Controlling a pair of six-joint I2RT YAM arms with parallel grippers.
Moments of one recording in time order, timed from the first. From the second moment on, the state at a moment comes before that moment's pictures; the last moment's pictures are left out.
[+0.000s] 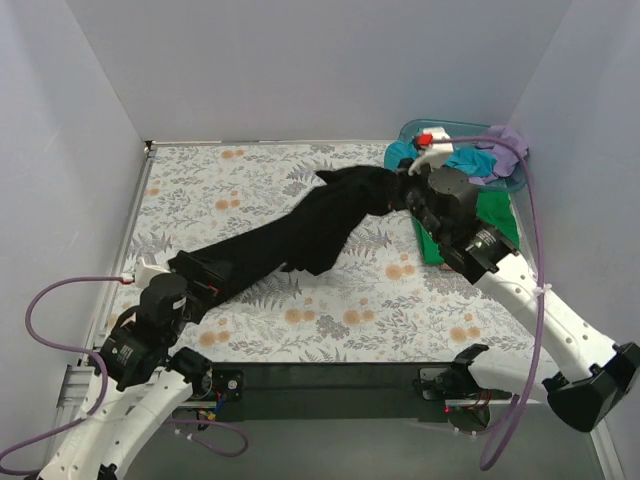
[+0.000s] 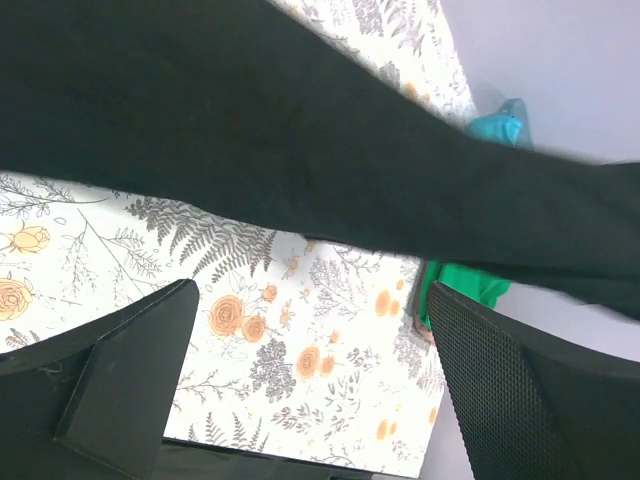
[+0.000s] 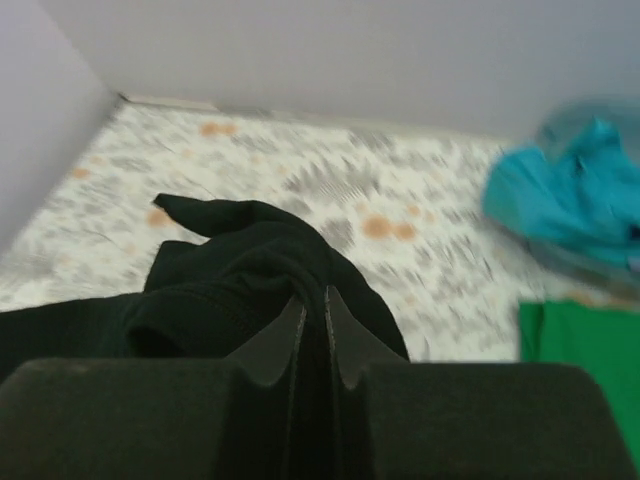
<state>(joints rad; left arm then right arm) -0.50 0.36 0.75 -0.93 -0.35 -1.27 0.75 1.16 1.32 -0.22 0.28 0.21</state>
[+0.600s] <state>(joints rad) -0.46 0.89 0.65 -0.82 -0.34 -1.29 0.34 0.97 0.67 -0.24 -0.03 0.27</state>
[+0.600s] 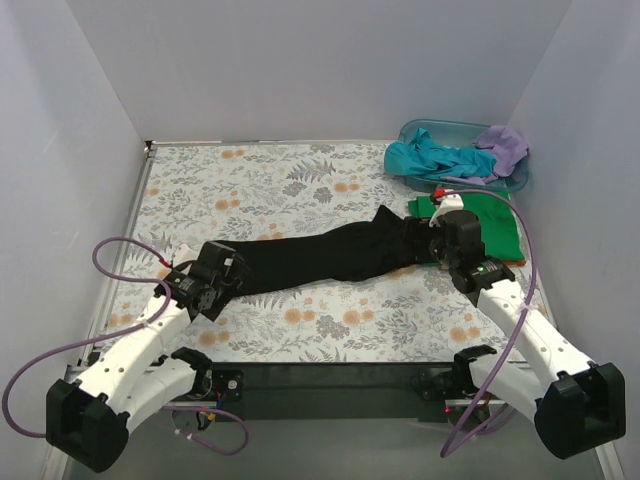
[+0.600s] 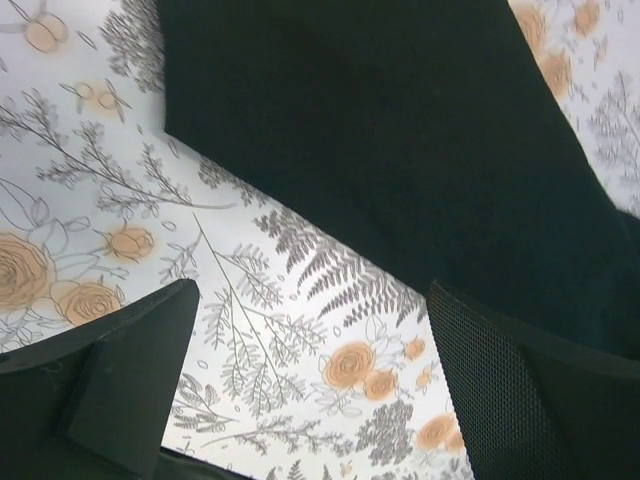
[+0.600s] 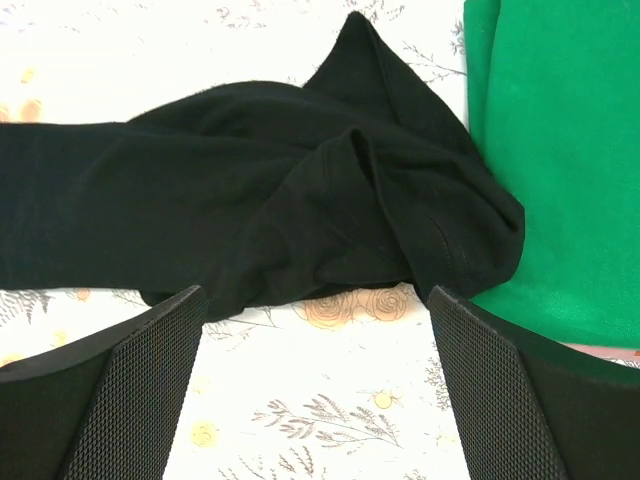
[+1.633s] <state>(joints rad) -0.07 1.27 0.64 -0.39 -0.10 -1.04 0.35 1.47 0.93 -0.21 0.05 0.11</state>
